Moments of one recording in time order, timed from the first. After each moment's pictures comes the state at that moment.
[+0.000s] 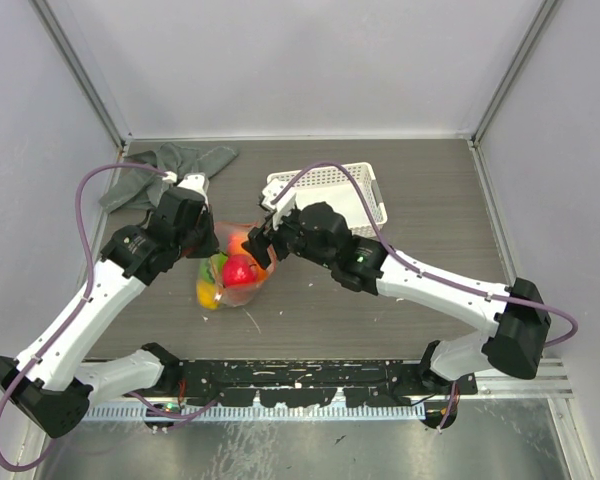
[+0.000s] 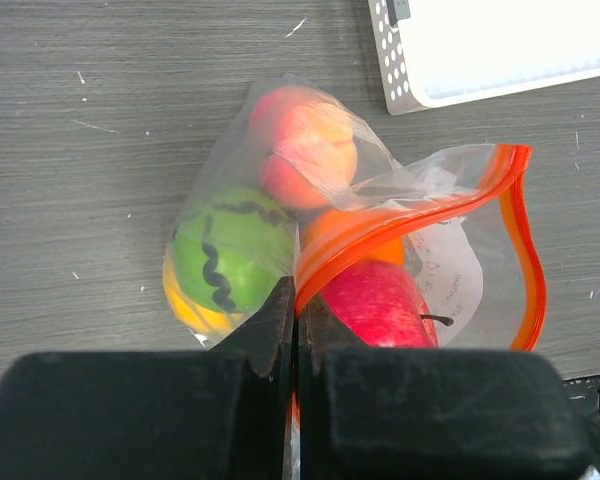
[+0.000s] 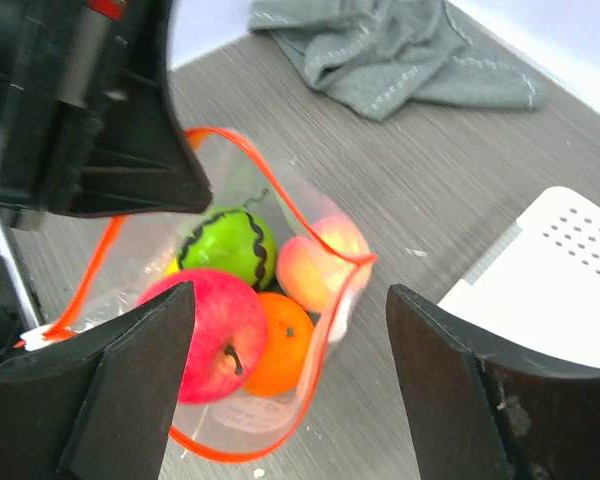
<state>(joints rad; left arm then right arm) -0.57 1.06 1.20 -0.92 -0.23 -0.49 1.02 1.38 1.13 0.06 0.03 0.04</state>
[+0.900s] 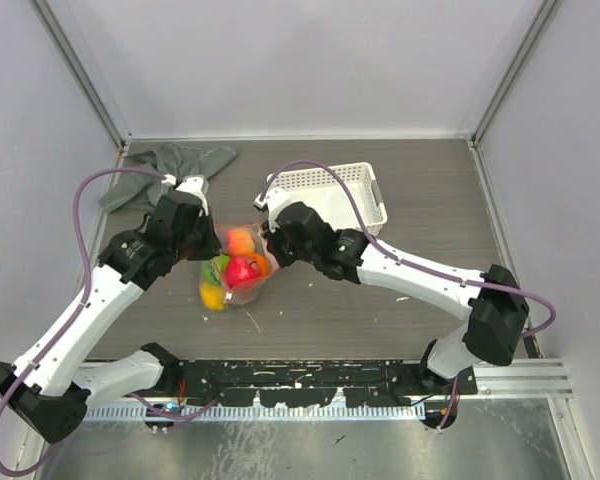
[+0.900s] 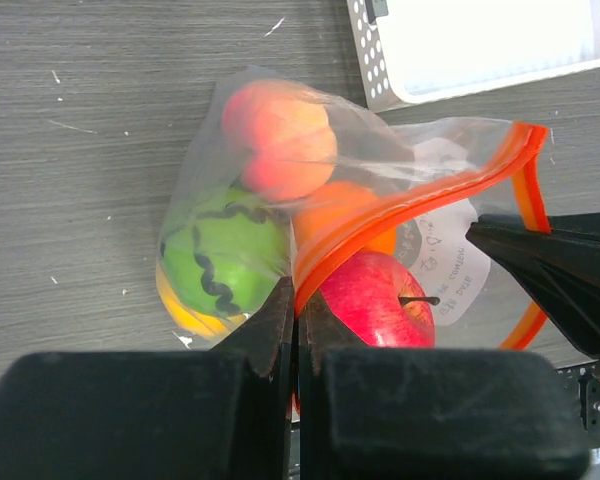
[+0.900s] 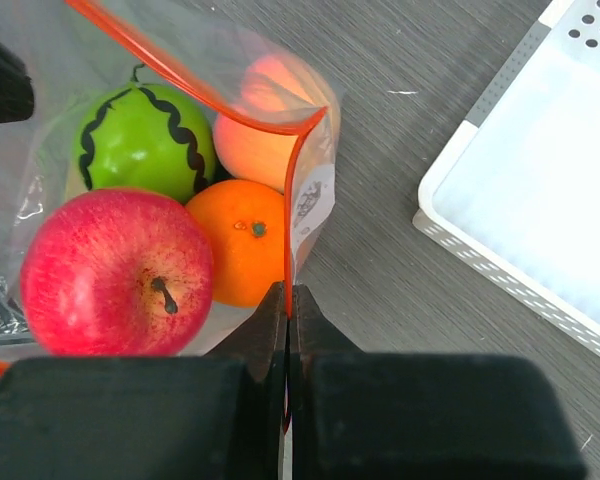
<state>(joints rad) -0.57 1.03 1.17 -0.89 -0.20 -0.50 1.00 1.51 1.22 -0.27 0.14 0.19</state>
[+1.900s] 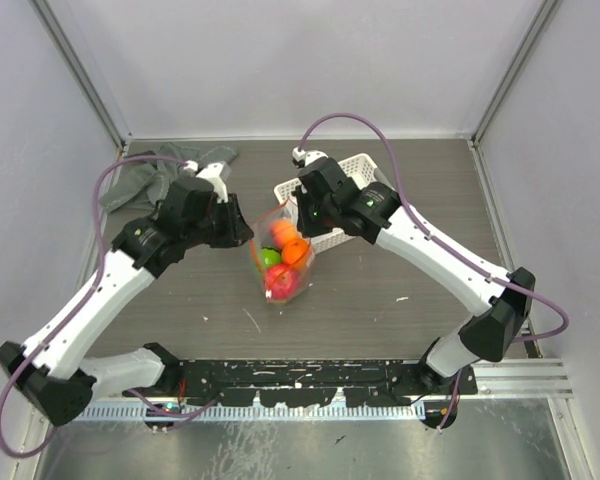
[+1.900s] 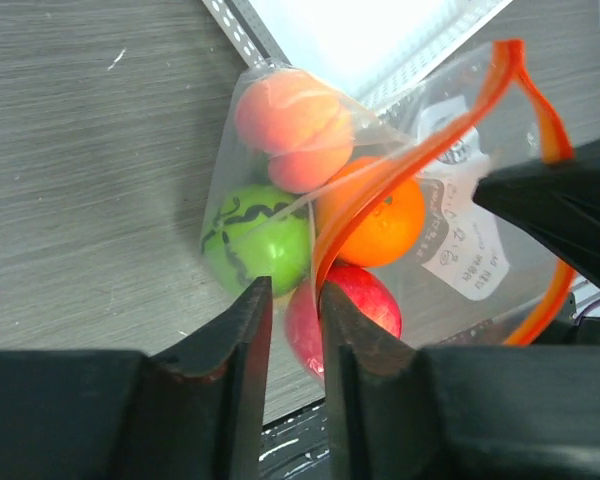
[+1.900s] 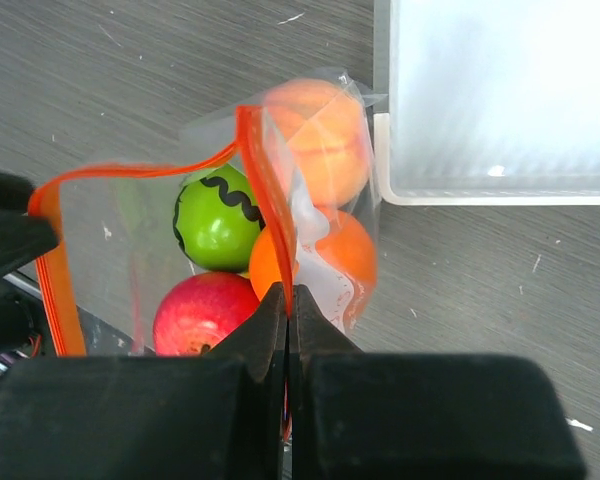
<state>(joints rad) -0.60 1.16 1.26 -0.77 0.01 -0.54 0.85 1.52 1.60 -0.86 0.14 0.45</state>
